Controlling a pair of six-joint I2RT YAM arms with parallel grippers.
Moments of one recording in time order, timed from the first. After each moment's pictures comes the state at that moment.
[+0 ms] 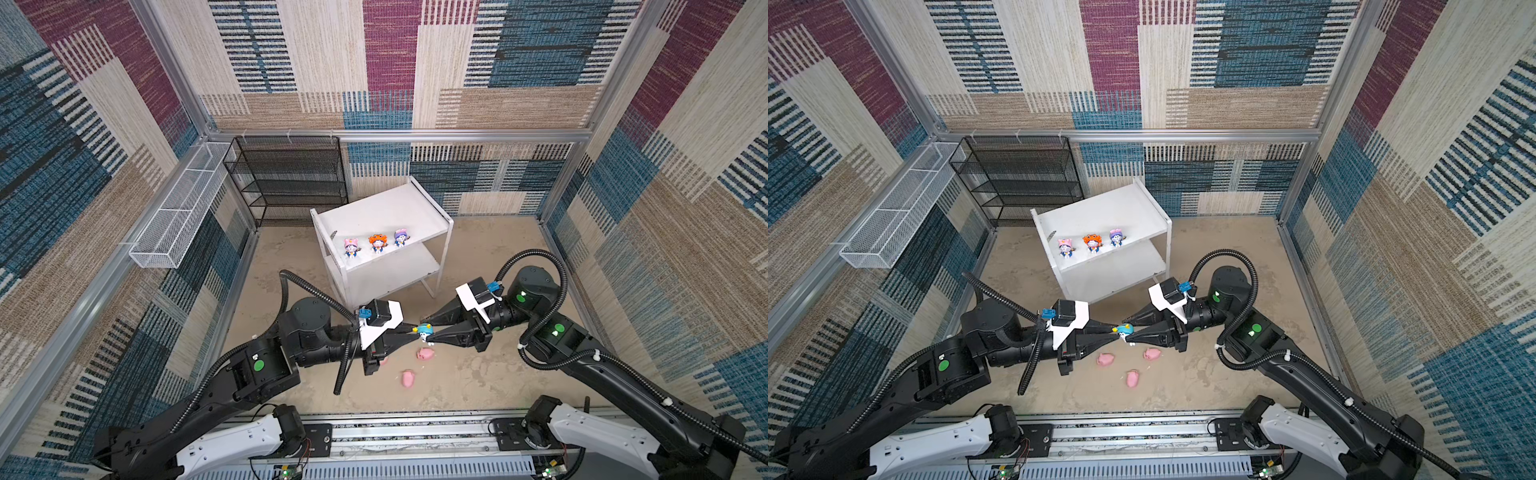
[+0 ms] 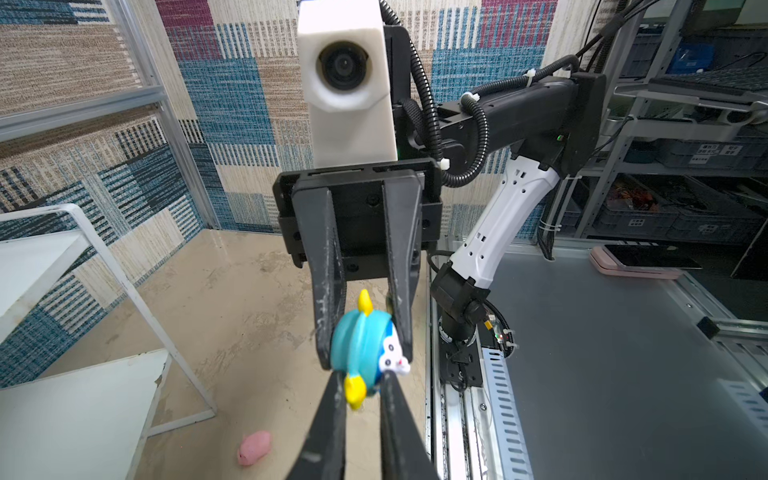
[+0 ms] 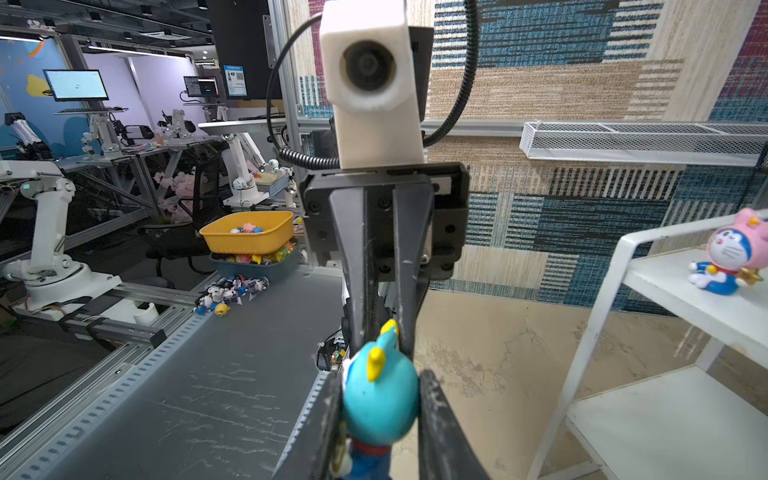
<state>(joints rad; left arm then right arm) -1.05 0.84 1.03 -0.34 0.34 0.11 0.71 0.96 0.90 0.07 -1.09 0.03</state>
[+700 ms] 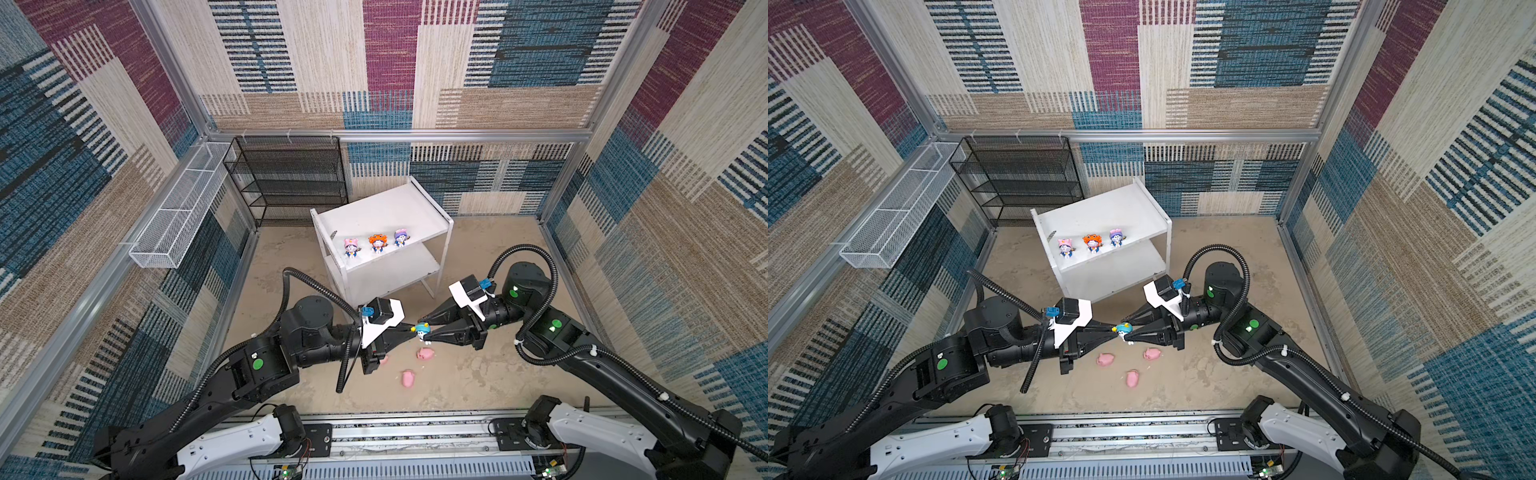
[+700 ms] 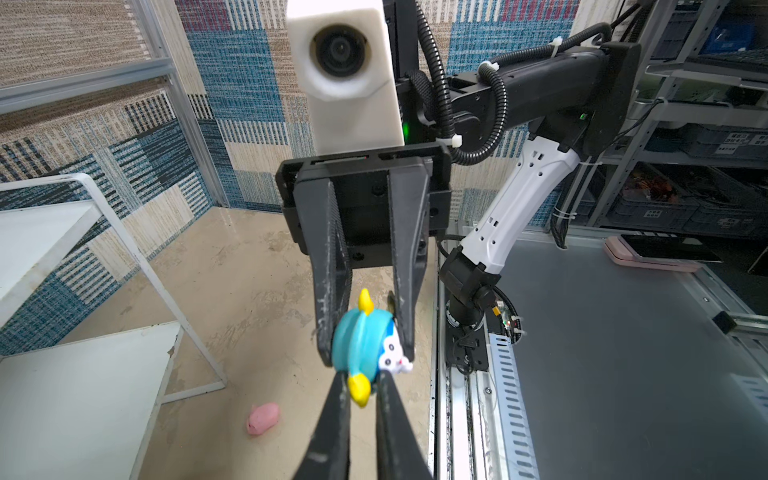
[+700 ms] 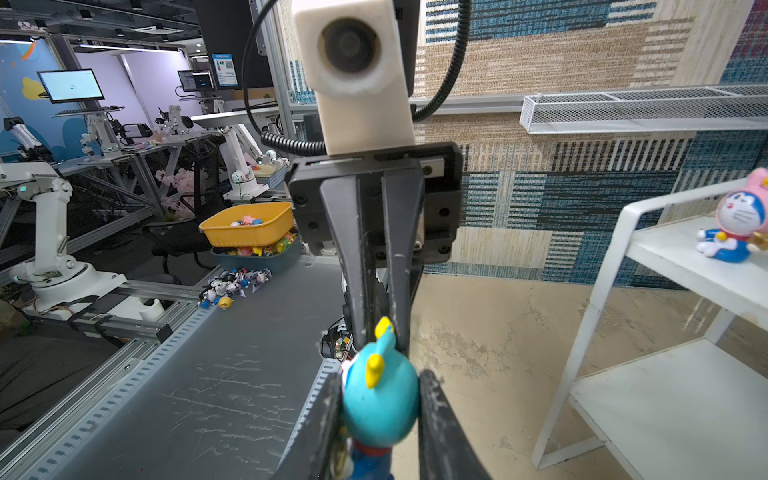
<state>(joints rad) -1.05 0.86 1.05 -0.40 0.30 0.11 0.71 1.00 0.93 -0.01 -1.09 0.00</state>
